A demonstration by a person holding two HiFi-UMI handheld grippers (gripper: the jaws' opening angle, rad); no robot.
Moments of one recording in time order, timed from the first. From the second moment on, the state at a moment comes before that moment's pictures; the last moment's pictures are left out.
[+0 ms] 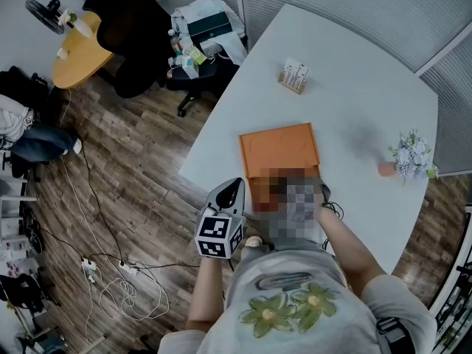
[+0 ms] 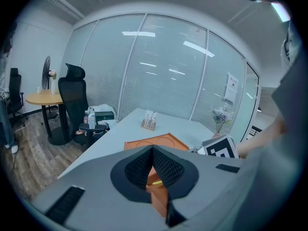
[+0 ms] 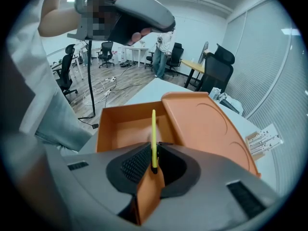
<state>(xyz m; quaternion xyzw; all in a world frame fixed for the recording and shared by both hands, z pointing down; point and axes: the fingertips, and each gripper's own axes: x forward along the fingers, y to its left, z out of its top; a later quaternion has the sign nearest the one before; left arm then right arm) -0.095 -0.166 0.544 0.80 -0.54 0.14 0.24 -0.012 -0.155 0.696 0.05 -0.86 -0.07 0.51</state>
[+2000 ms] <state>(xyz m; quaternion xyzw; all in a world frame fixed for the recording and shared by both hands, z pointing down) -0.102 -0.164 0.521 0.81 -0.53 0.13 0.23 -0.021 -0.161 0.617 0.12 -0.88 -0.07 0.45</state>
